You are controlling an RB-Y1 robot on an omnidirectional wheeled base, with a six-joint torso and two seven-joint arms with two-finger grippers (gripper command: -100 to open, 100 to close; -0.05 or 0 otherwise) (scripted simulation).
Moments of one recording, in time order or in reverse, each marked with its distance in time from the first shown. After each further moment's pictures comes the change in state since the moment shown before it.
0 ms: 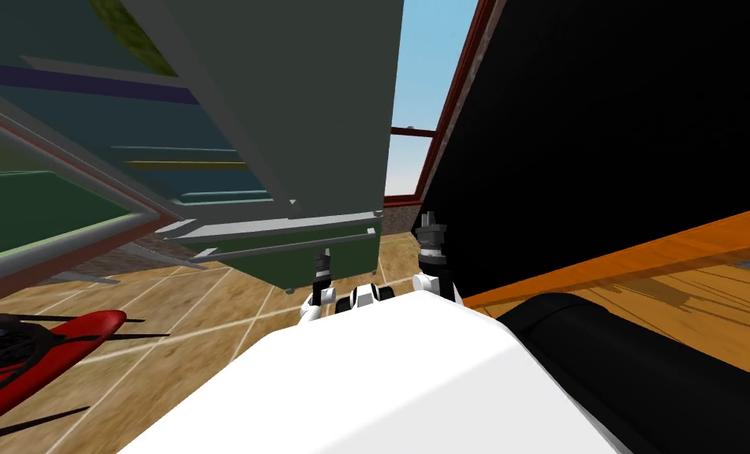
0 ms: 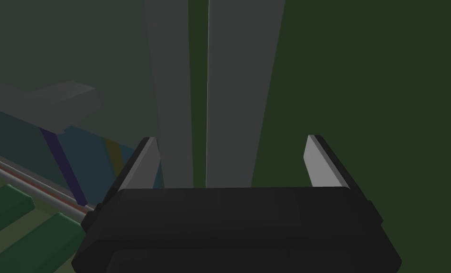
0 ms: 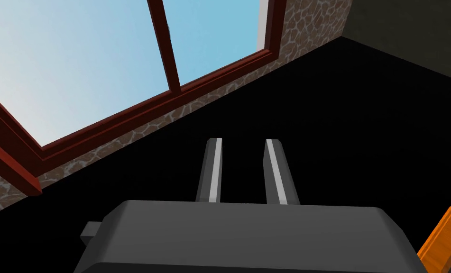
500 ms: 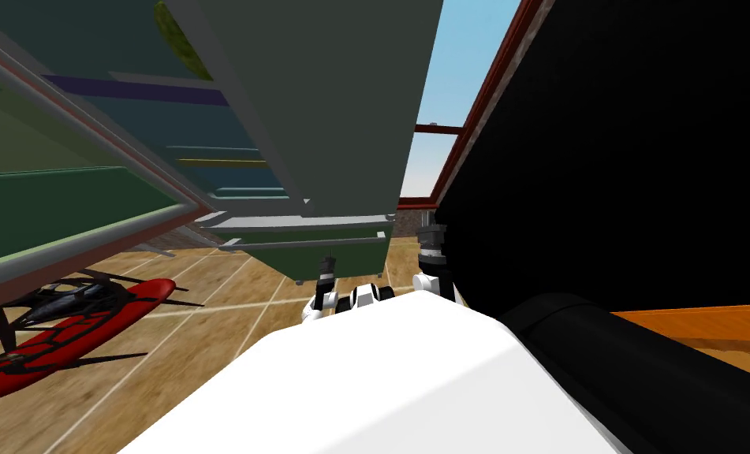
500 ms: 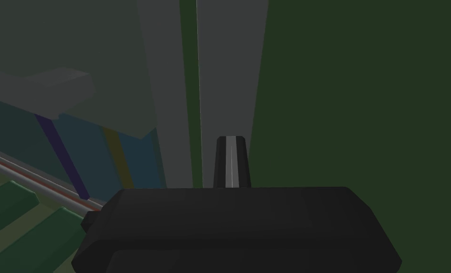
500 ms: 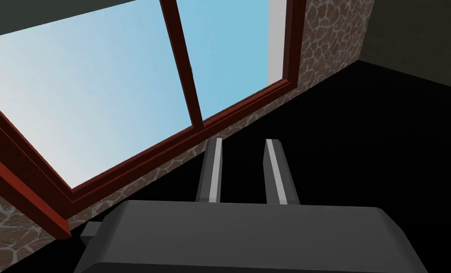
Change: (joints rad) left arm 0.049 0.014 -0.112 -0.035 -0.001 -0.018 0.007; right arm 0.000 0.000 0.000 0.000 0.000 0.000 0.000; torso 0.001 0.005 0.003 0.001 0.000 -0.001
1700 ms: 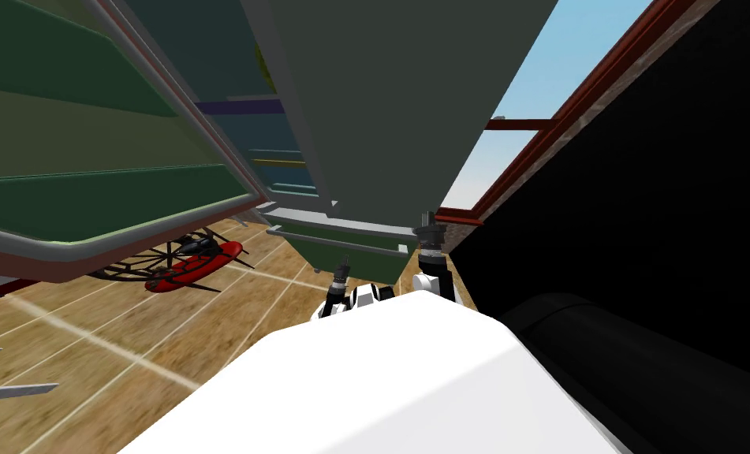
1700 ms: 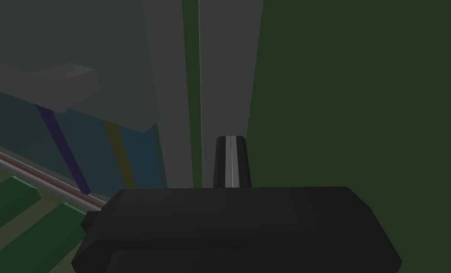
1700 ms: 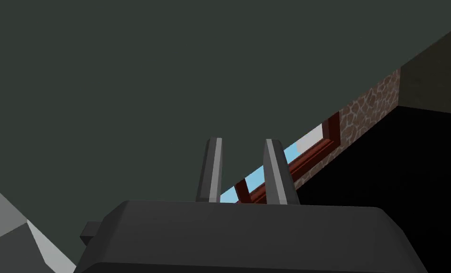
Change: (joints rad) left arm 0.107 0.032 -0.300 -0.095 0.001 -0.026 0.017; right arm 0.000 0.000 0.000 0.000 0.000 0.000 0.000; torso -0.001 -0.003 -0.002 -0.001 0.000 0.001
